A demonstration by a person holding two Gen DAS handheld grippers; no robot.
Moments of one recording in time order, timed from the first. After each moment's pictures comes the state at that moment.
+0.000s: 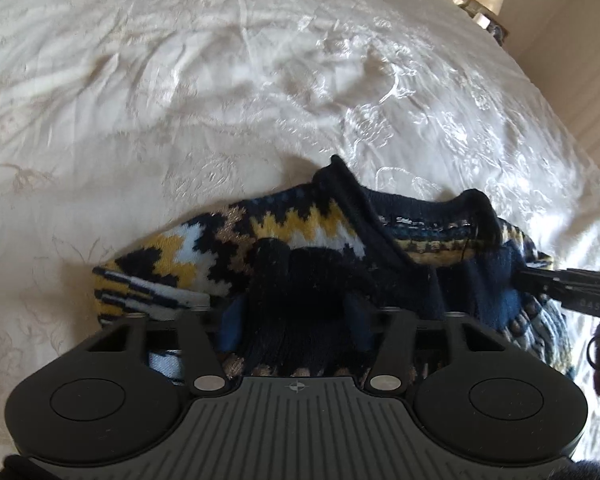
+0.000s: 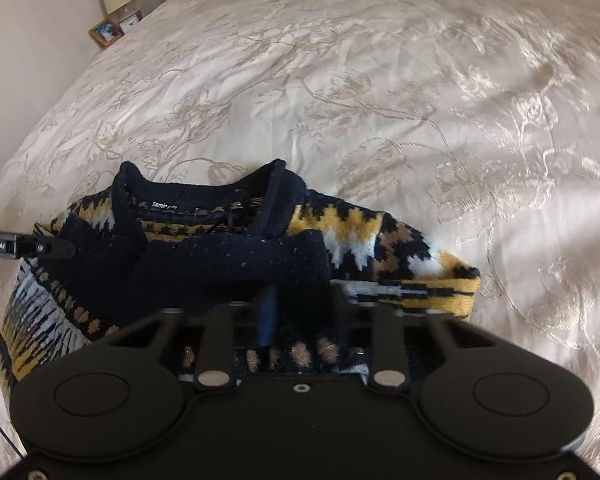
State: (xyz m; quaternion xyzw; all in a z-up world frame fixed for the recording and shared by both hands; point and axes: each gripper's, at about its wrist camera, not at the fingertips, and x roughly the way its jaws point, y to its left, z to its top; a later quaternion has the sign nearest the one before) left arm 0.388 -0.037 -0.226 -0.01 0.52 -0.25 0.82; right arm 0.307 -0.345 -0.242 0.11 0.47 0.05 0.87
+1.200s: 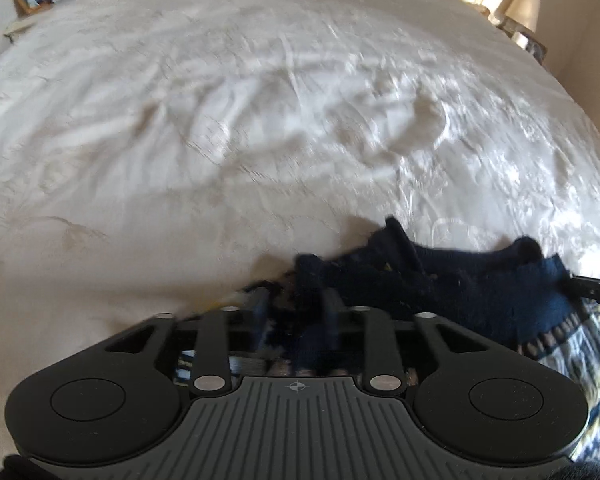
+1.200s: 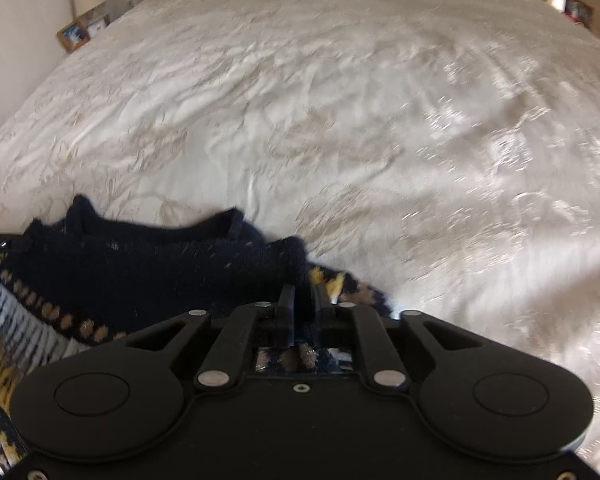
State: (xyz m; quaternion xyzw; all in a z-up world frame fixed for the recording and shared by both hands) left arm 0.411 -0.031 -0.211 0.02 0.48 -0.17 0.86; right arm 0.334 -0.350 -0.233 0.09 0.46 -0.02 0.88
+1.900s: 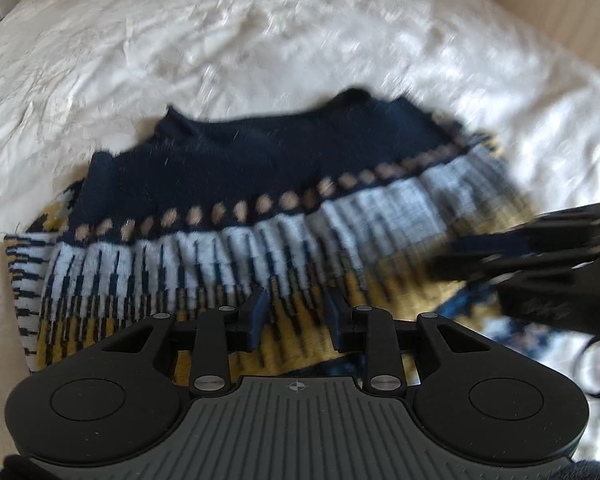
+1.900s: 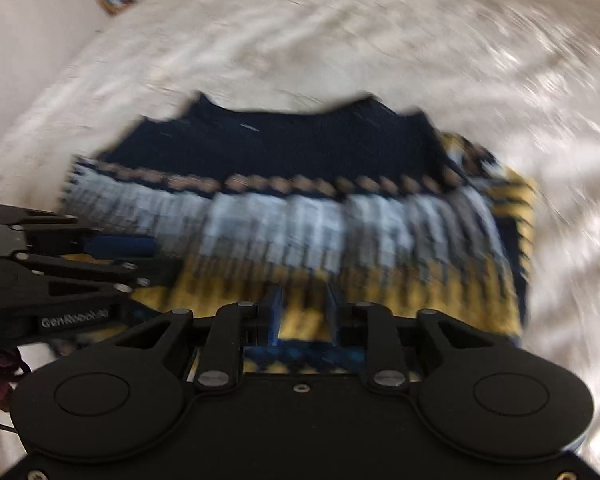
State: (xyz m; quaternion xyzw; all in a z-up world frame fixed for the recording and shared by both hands) left arm 0.293 -0.122 -0.221 0.14 0.52 -0.28 0.80; right arm 0.262 -0.273 -0.233 0.10 0.51 0.03 0.85
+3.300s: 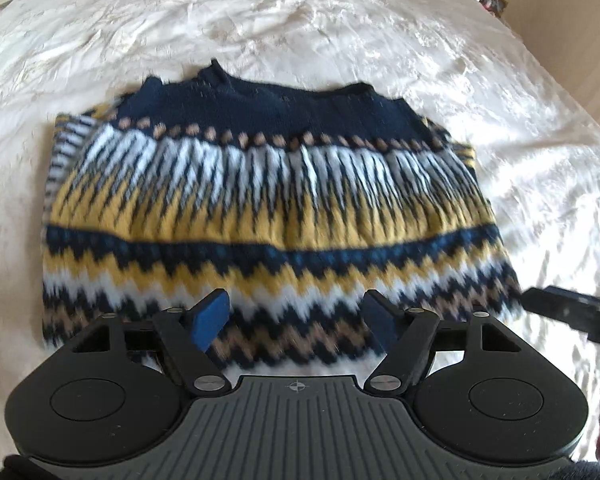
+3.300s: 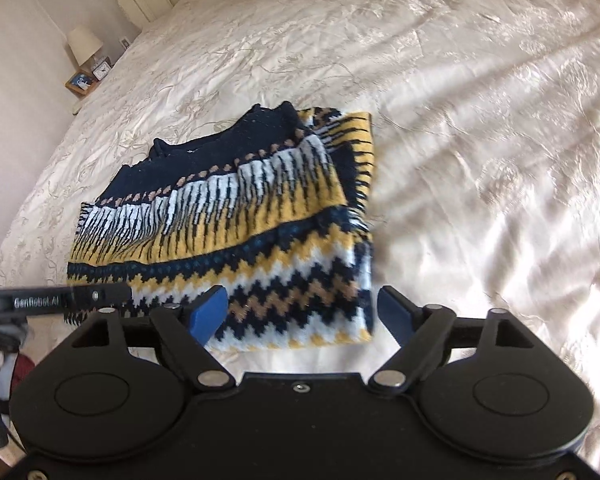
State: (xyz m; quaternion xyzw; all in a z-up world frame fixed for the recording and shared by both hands) left arm 0.213 -0.110 -0.183 0.02 0.55 -0.21 0.81; right arm 0.131 -0.360 -0.202 0.22 0.46 -0.01 0.86
